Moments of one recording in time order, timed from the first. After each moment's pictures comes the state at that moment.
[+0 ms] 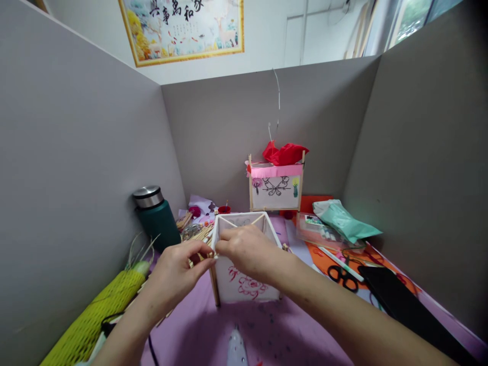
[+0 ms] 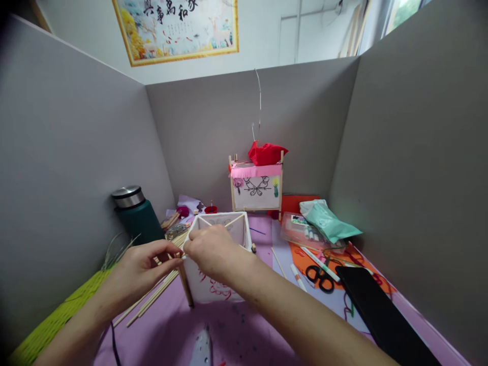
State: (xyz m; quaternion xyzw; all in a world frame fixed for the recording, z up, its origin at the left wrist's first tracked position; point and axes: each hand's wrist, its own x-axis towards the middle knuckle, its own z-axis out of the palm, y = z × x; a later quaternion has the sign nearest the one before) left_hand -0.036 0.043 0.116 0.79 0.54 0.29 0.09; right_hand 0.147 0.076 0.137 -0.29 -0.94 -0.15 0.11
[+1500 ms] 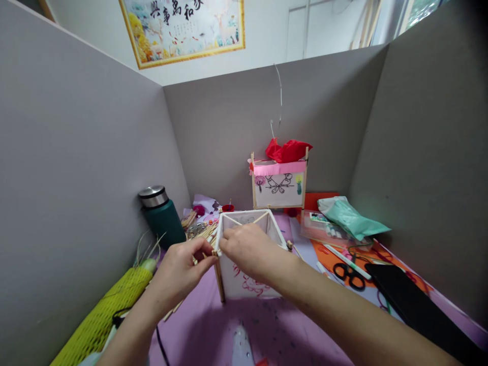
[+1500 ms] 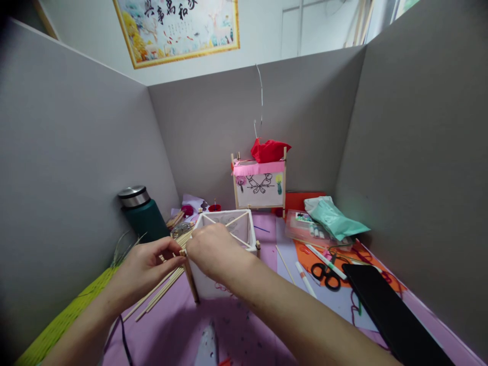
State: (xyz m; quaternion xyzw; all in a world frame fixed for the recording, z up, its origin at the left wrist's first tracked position) left_hand -0.036 0.042 0.117 0.78 0.55 0.29 0.11; right_hand 0.138 0.069 0.141 -0.30 -0.93 -0.18 0.06
